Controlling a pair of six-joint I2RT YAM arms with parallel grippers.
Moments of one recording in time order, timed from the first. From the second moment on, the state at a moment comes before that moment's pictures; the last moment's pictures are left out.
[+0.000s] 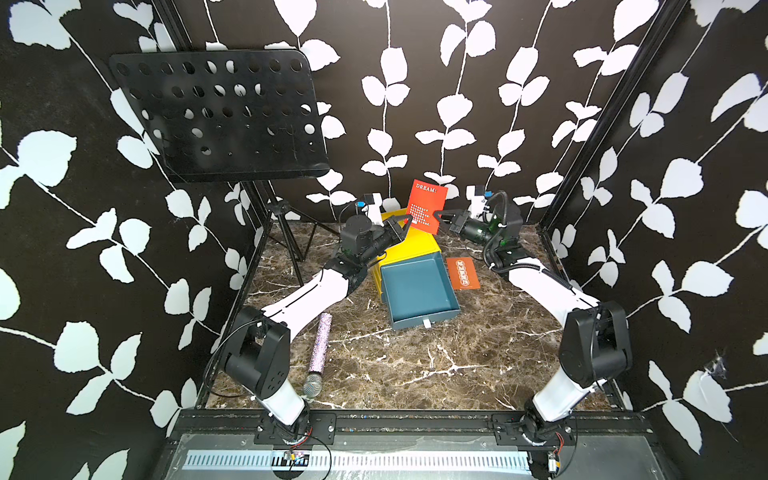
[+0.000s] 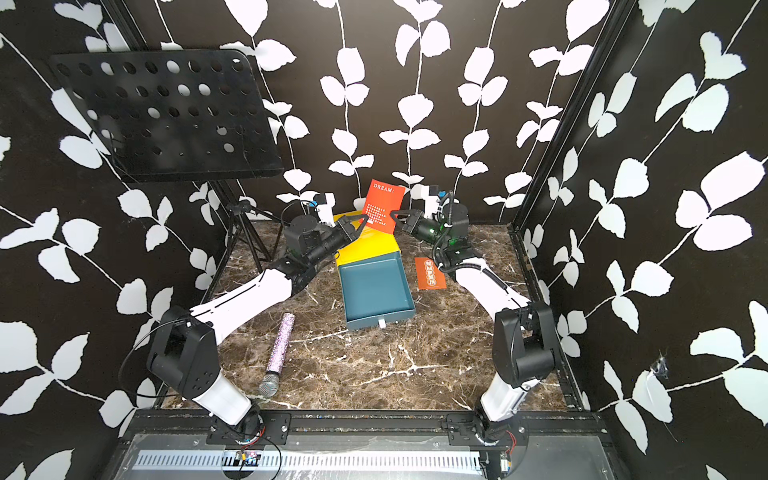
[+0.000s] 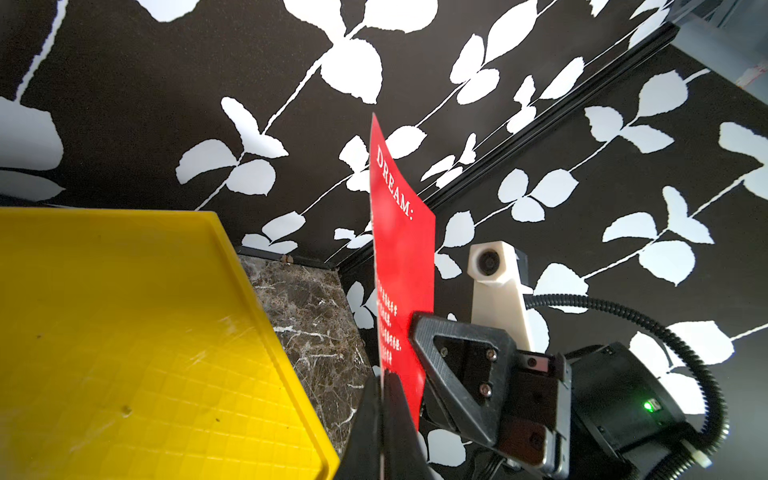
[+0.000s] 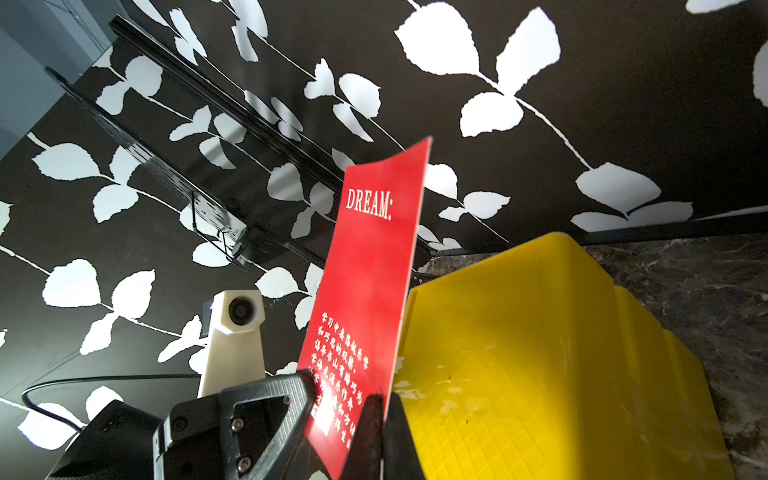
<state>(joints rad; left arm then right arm) -0.56 1.62 1.24 0.38 0.27 -0.88 0.30 1.68 1.29 0.37 -0.69 0.91</state>
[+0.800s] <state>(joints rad) -0.51 1.45 1.23 -0.01 0.16 -0.52 0.00 1.54 1.35 -0.15 -0.78 0.62</state>
